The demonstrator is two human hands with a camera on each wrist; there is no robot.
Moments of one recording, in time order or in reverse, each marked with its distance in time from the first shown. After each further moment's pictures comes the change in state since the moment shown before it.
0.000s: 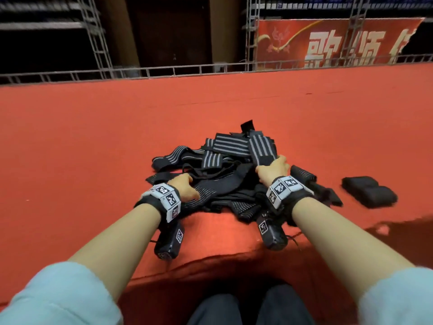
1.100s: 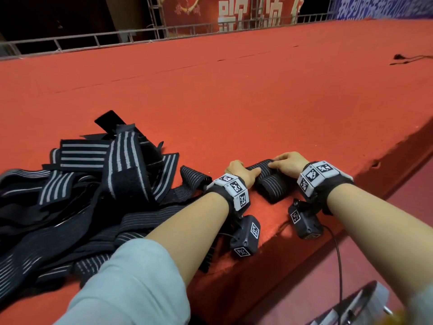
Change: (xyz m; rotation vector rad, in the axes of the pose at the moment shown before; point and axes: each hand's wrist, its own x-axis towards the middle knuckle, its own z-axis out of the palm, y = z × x) left_hand 0.067 0.404 0.246 -0.601 -0.205 0.150; right_hand 0.211 0.180 -0.249 -0.195 -0.006 0.177
